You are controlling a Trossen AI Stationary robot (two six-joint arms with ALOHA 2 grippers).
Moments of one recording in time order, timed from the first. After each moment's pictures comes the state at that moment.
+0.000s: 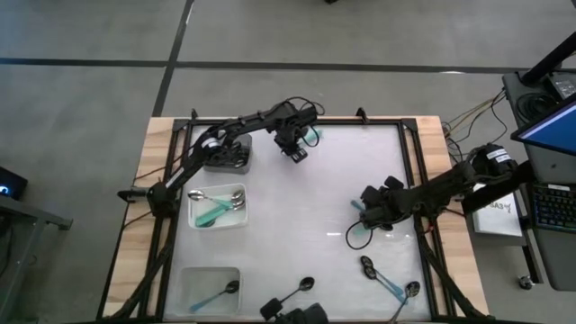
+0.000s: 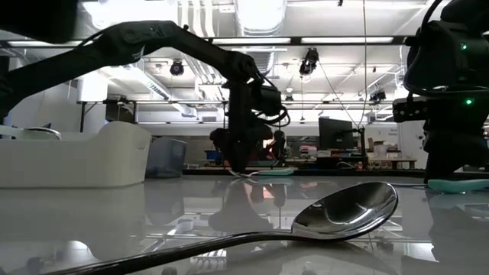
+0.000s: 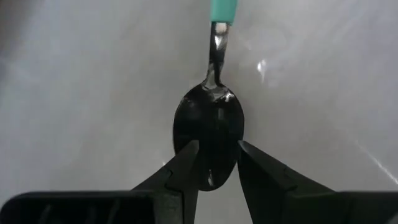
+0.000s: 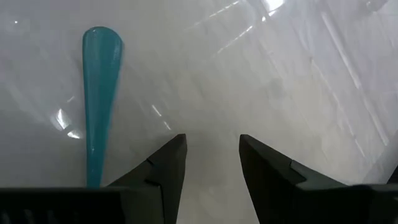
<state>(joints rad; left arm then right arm) 0.49 2.51 2.28 -1.30 -0.01 -0.16 0.30 1.36 0.52 -0.76 0.47 0.89</state>
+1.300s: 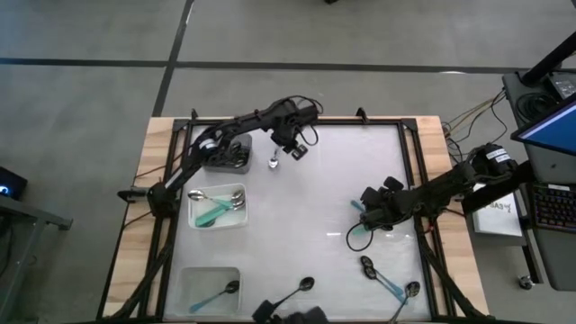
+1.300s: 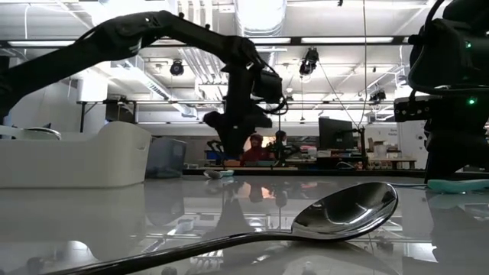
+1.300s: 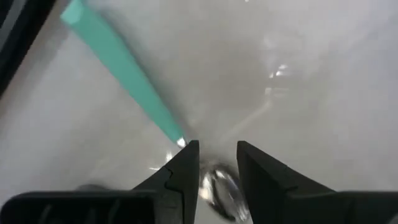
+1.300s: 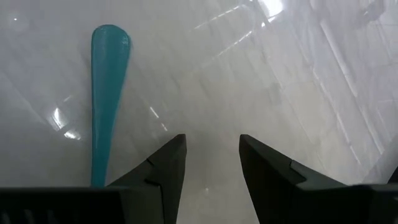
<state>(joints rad) 0.47 2.47 2.33 -1.42 -0.11 -0.34 0.31 1.36 0.52 -0.75 0.49 0.87</state>
